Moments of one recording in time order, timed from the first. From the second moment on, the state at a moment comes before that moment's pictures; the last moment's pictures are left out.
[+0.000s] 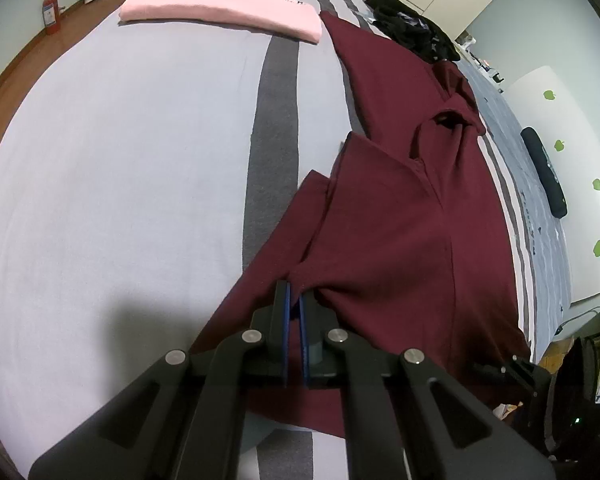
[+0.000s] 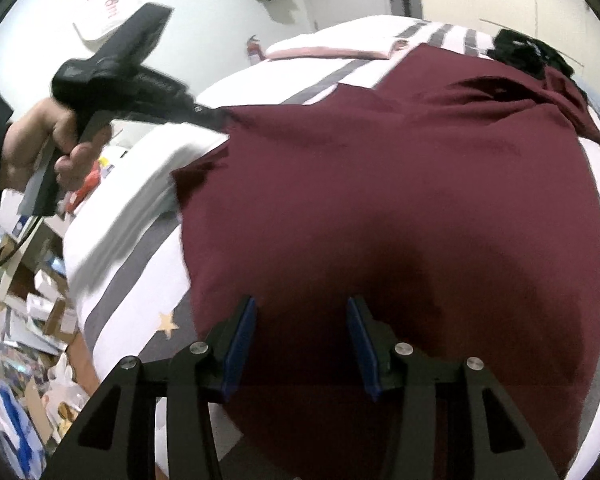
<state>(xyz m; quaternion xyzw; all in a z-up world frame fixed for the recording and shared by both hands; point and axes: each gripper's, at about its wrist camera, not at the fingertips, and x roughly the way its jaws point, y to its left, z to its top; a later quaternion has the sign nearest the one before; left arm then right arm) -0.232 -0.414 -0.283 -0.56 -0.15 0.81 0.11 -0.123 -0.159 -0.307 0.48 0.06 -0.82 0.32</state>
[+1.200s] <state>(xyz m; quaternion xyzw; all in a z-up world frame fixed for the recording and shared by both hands) -0.210 -0.427 -0.267 -0.55 -0.15 0.82 0.10 -0.106 -0.171 -0.307 0.47 0.03 -0.80 0.36</state>
